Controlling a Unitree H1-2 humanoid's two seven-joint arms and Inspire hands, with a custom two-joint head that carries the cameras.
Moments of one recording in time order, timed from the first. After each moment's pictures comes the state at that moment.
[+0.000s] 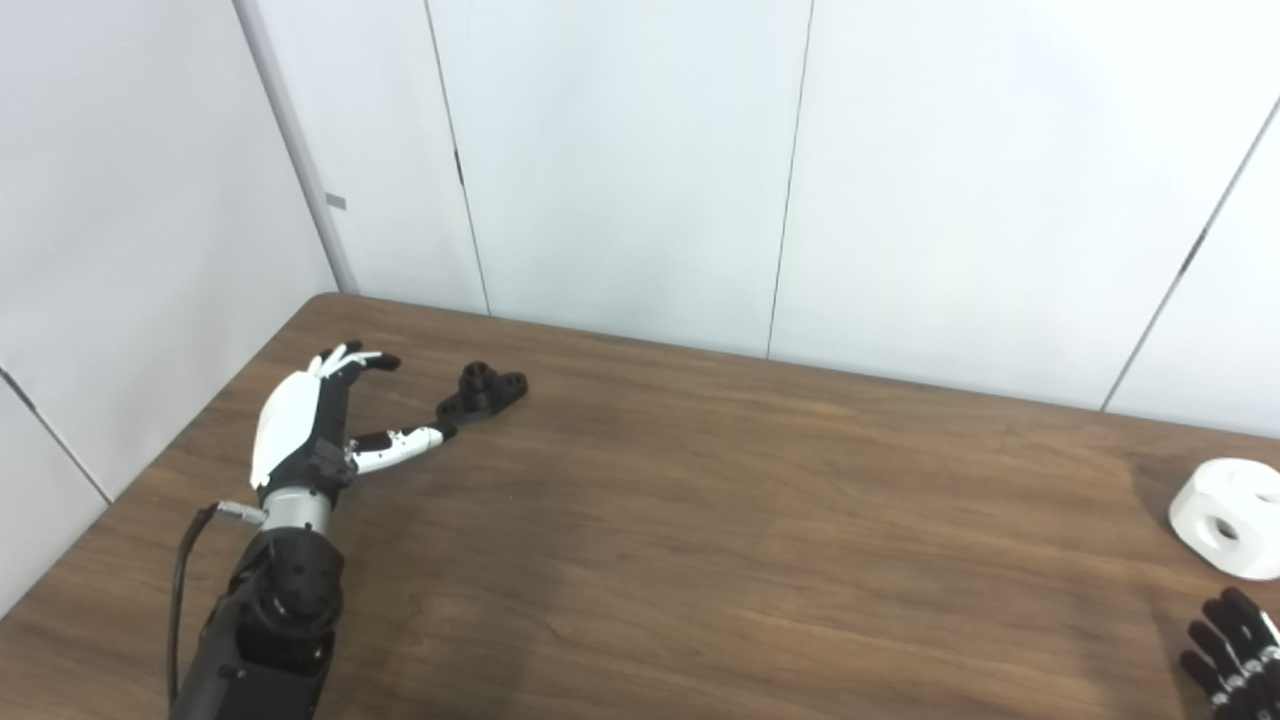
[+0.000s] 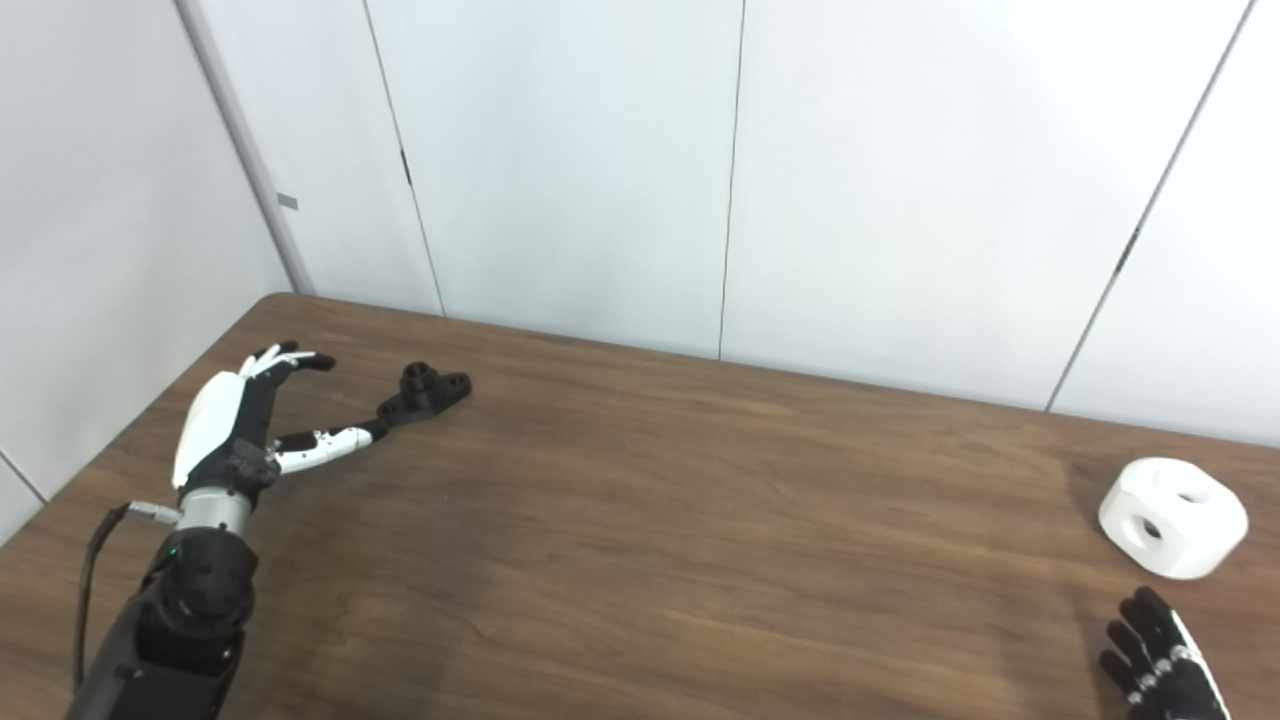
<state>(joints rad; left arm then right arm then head) -0.15 0.41 0.22 -0.04 0.47 0.31 0.11 0.14 -0.17 -0.17 -0.15 0.17 -0.04 0.10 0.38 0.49</state>
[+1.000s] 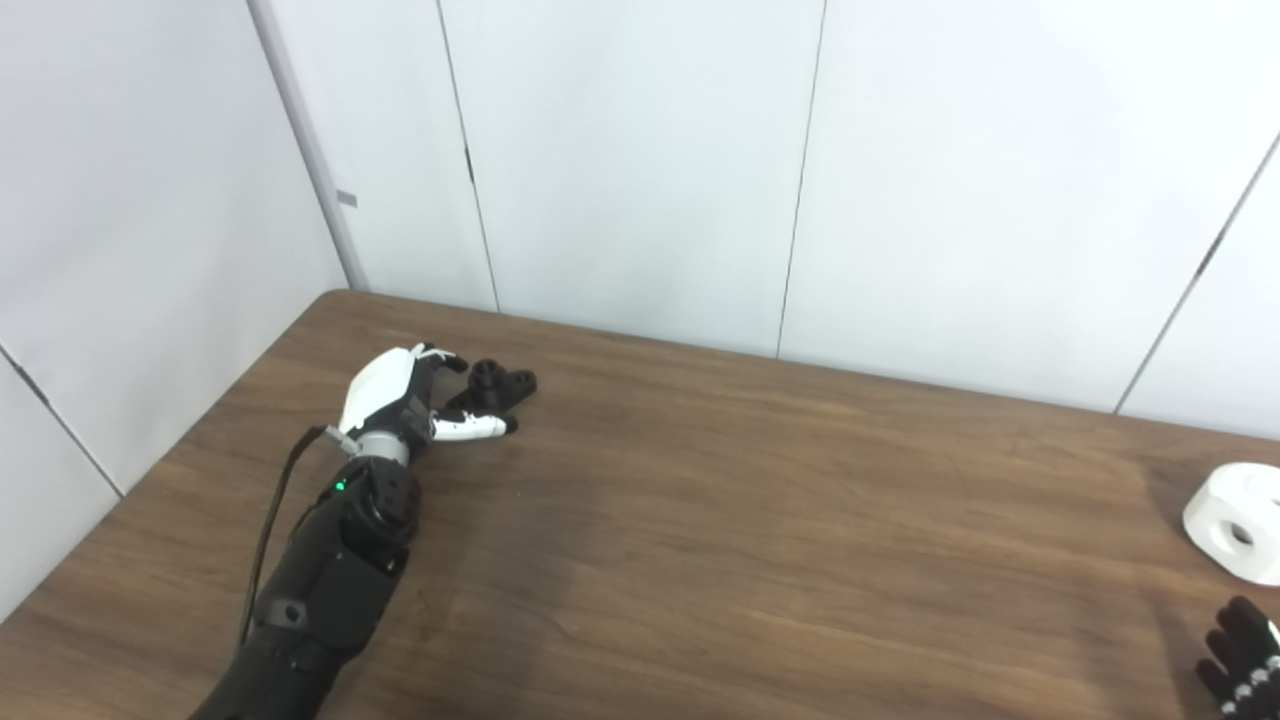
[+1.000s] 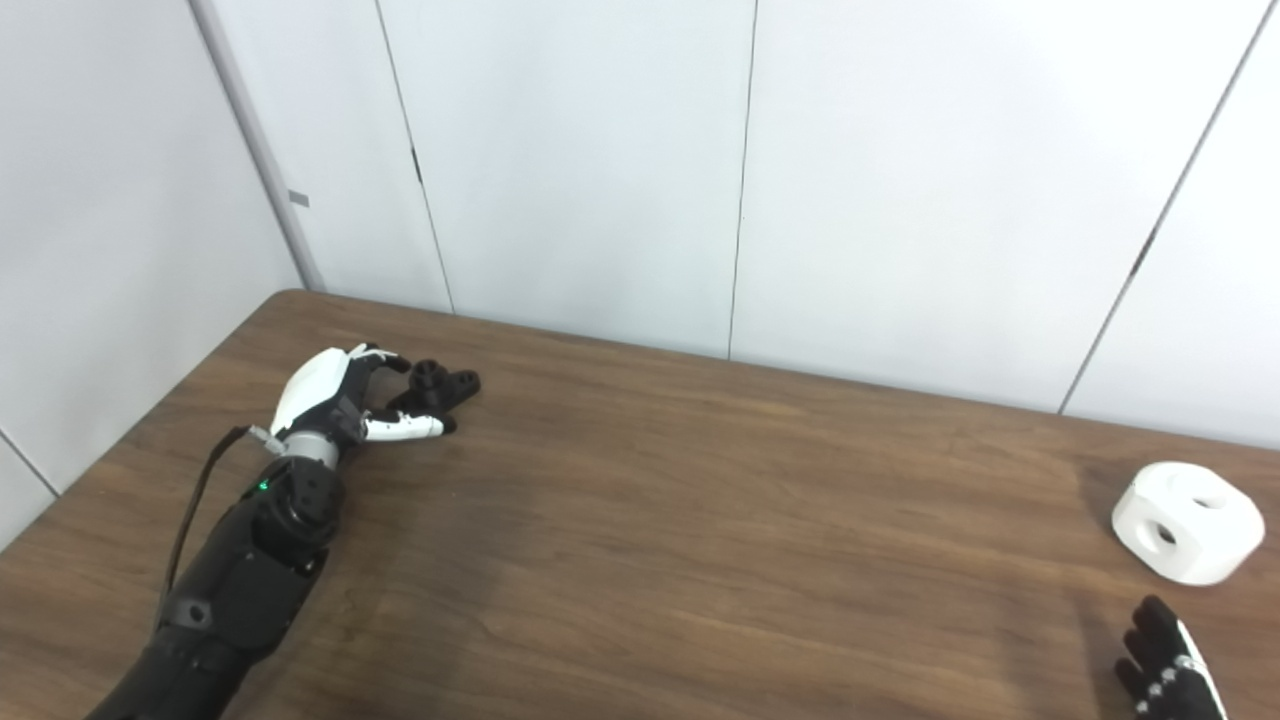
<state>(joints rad) -0.39 0.48 0.02 0.32 0.52 0.39 0.07 0.16 -0.16 -0.15 -0.17 0.14 -0.04 0.09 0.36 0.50</state>
